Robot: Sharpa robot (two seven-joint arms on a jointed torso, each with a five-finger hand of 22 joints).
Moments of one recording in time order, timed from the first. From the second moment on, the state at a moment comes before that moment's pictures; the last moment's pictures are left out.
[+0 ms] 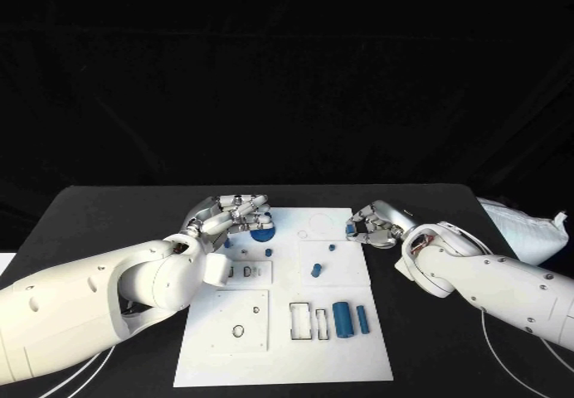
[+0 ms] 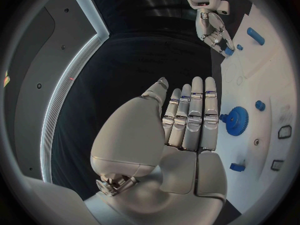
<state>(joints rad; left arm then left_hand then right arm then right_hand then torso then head) 1.17 -0.86 -0.02 1.64 0.08 -0.37 0.39 1.44 -0.03 0.13 0.12 0.13 1.01 0.20 0.09 0.07 1.12 0.14 0.09 0.07 1.16 0.10 0.18 0.26 0.17 1.01 0.21 0.26 0.10 1.00 -0.80 0.16 1.32 -1.32 -0.41 -0.02 1.43 -0.06 0.20 0.10 0.12 1.06 0.13 0.08 0.07 1.41 0.06 1.23 1.31 1.47 -0.02 1.48 1.31 0.04 1.47 0.09 1.53 1.31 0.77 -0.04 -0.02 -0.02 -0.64</state>
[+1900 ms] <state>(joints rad) 1.17 -0.89 -0.02 1.60 0.10 -0.38 0.44 1.44 -0.03 0.14 0.12 0.13 1.01 0.20 0.09 0.07 1.12 0.14 0.08 0.07 1.16 0.10 0.17 0.27 0.17 1.01 0.21 0.26 0.10 0.99 -0.66 0.15 1.57 -1.46 -0.43 -0.21 1.36 -0.05 0.21 0.09 0.19 1.14 0.10 0.10 0.11 1.42 0.02 1.17 1.32 1.47 -0.06 1.46 1.31 0.04 1.47 0.06 1.52 1.31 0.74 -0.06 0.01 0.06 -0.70</state>
